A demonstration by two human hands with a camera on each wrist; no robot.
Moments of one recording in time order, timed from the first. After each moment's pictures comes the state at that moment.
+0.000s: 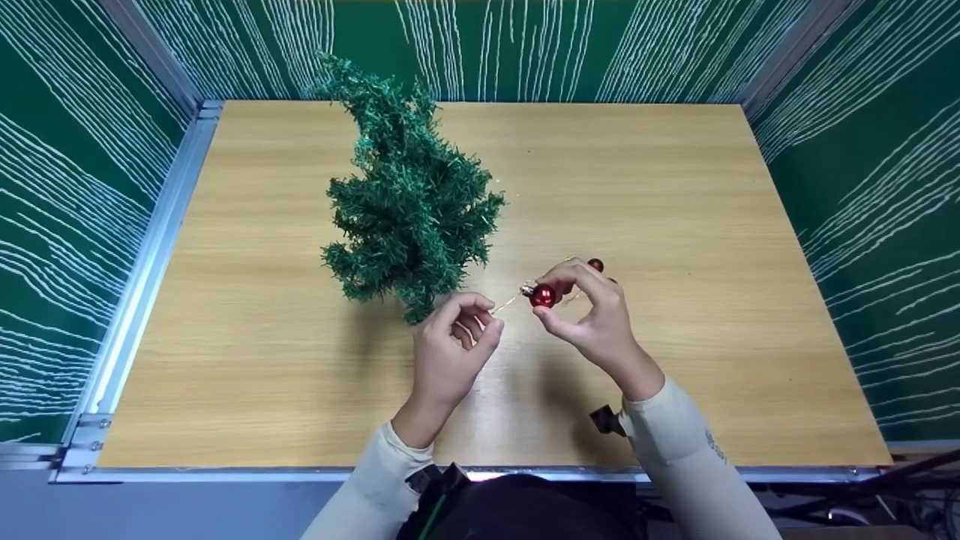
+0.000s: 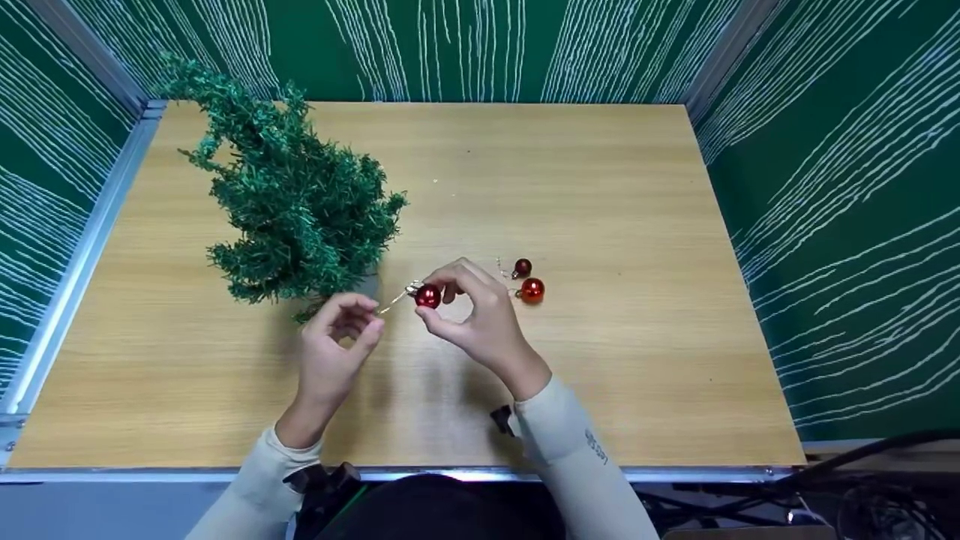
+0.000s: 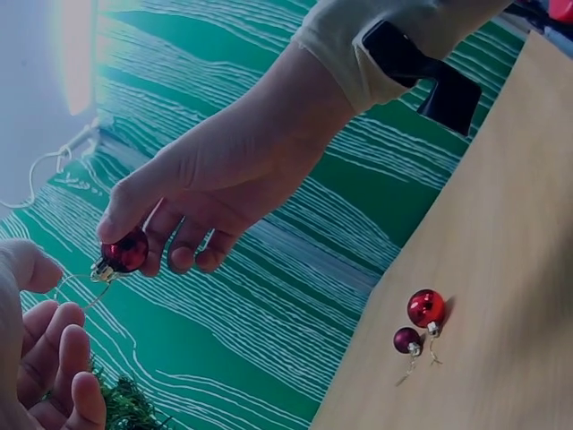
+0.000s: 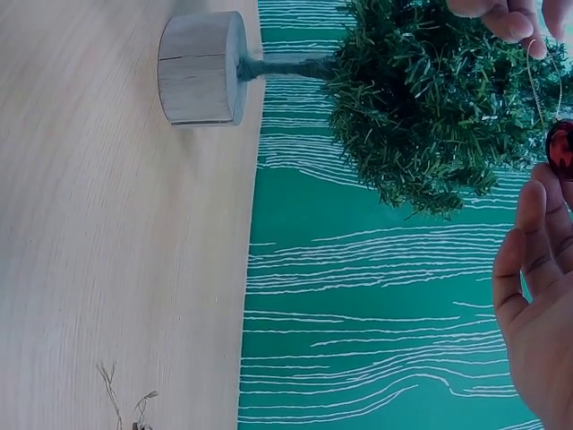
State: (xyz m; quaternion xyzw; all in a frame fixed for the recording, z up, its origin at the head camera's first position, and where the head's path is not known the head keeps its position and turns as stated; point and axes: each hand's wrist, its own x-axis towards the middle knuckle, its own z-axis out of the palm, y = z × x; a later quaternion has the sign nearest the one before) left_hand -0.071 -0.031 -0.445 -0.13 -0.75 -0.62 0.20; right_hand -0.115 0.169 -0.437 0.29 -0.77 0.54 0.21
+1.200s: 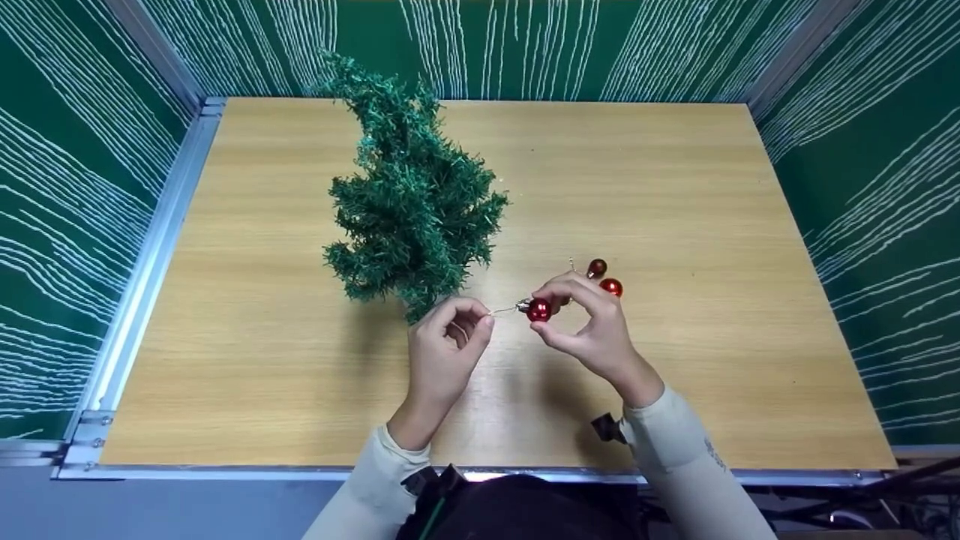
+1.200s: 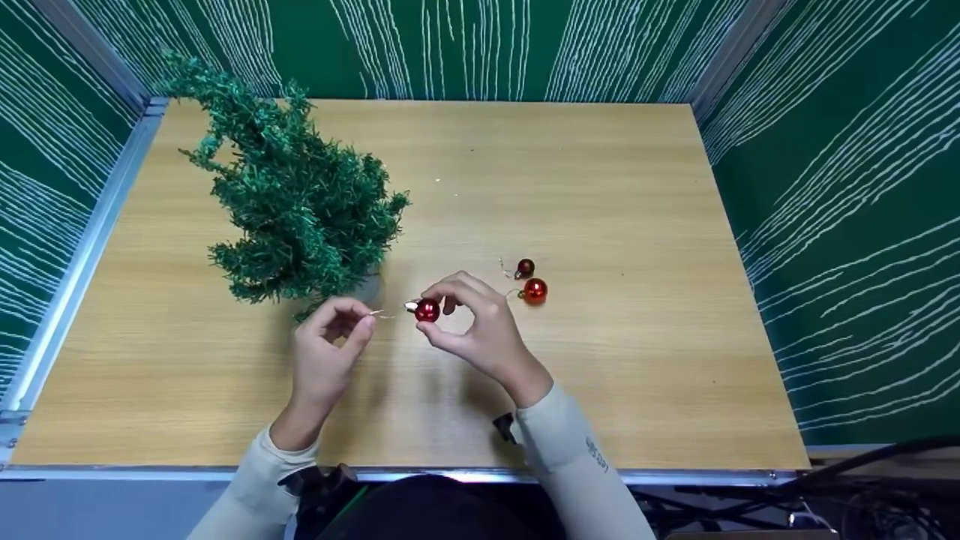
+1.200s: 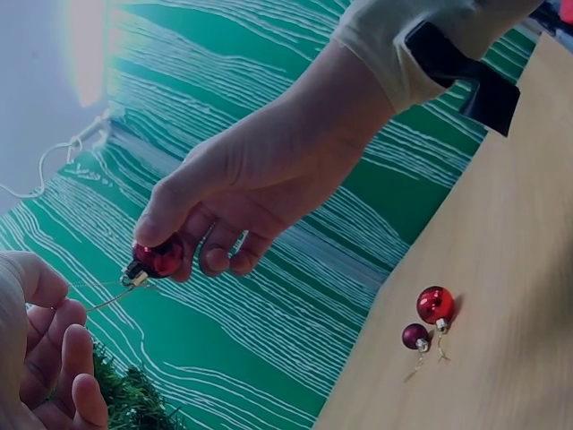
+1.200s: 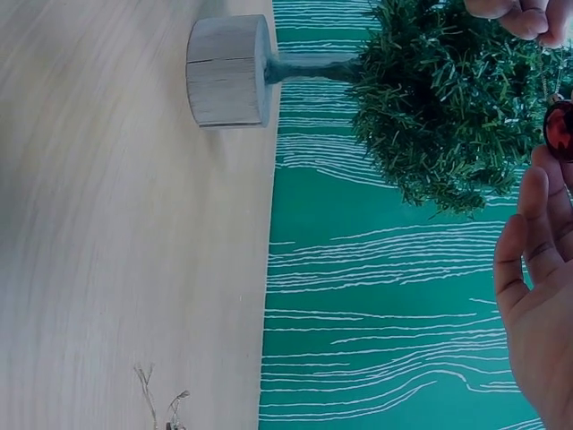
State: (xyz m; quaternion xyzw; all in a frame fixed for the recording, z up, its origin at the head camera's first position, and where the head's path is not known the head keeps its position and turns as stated) left_hand -0.070 -0.037 -0.444 -0.10 -0.76 -0.61 0.20; right_hand -0.099 0.160 -0.420 0.31 -0.76 0.54 0.18
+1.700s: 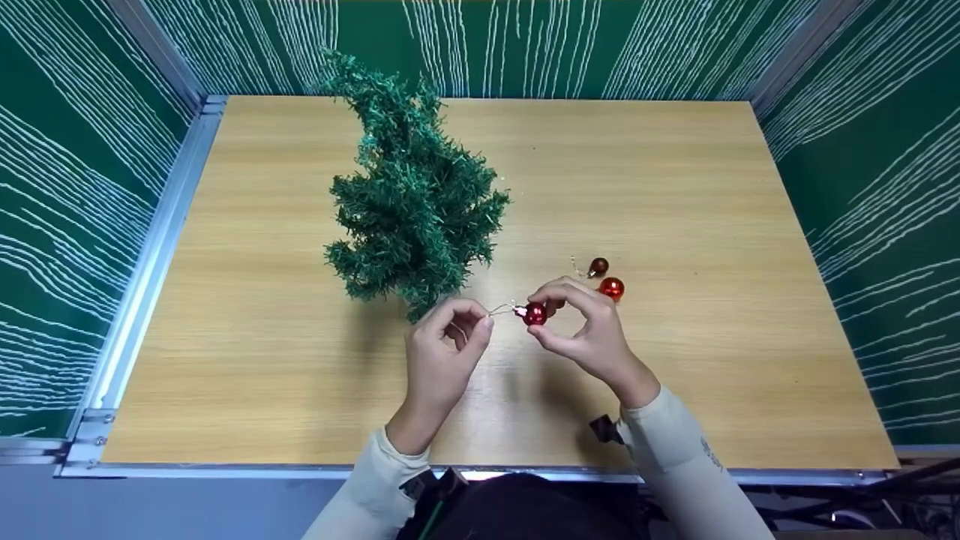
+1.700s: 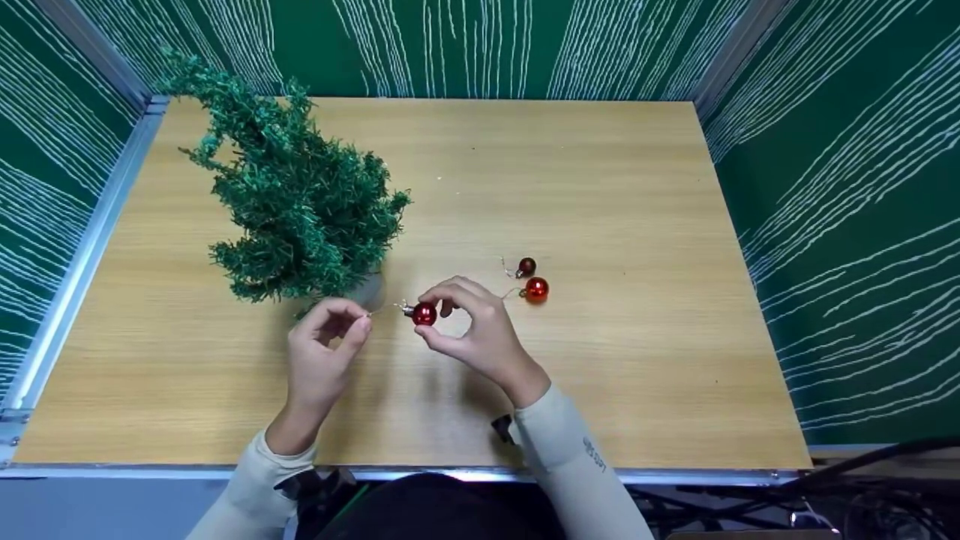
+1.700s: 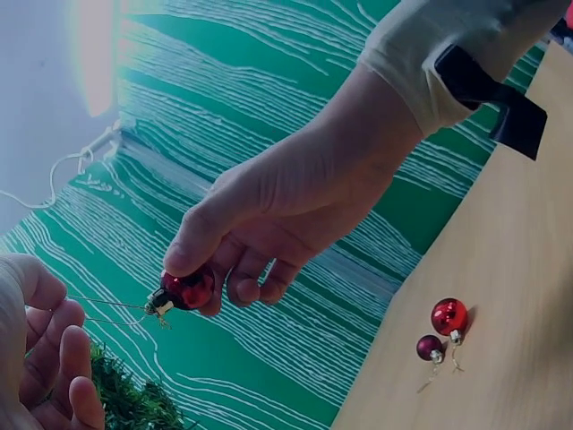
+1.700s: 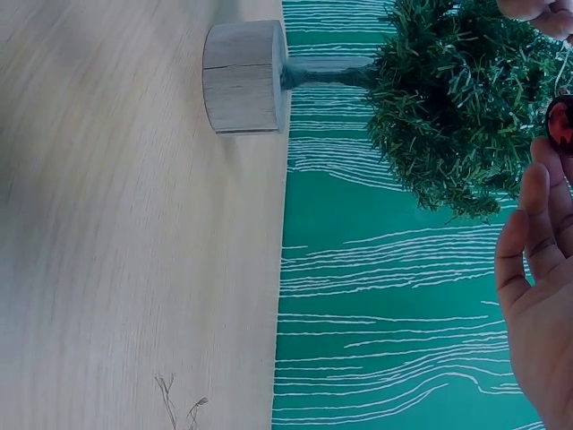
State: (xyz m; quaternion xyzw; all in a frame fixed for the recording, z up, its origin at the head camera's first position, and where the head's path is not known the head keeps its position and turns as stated) left_hand -0.065 -0.039 -0.440 -0.10 -0.75 -0.61 0.21; right_hand -0.099 0.158 -0.429 0.31 -0.76 0.54 0.17
